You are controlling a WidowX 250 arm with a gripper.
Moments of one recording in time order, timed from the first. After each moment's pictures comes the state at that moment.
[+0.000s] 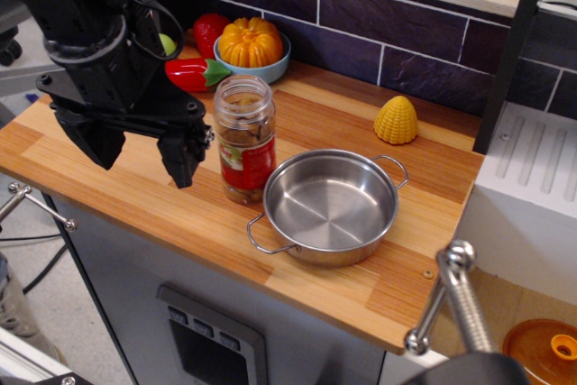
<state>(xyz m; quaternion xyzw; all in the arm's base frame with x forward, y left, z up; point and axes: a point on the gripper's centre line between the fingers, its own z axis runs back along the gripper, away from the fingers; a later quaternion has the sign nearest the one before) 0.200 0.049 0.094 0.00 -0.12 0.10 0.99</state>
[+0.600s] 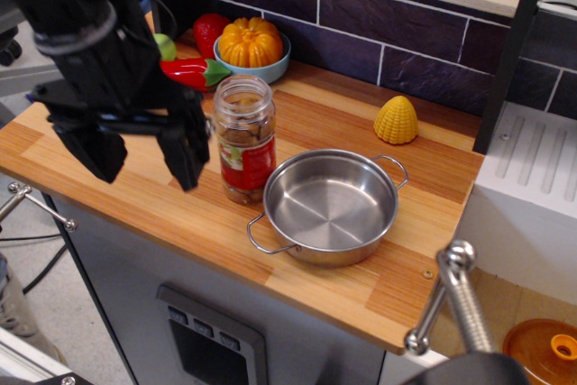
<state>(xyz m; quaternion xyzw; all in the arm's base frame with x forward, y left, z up) 0.192 0.042 0.105 -0.07 -0.08 0.16 0.98</state>
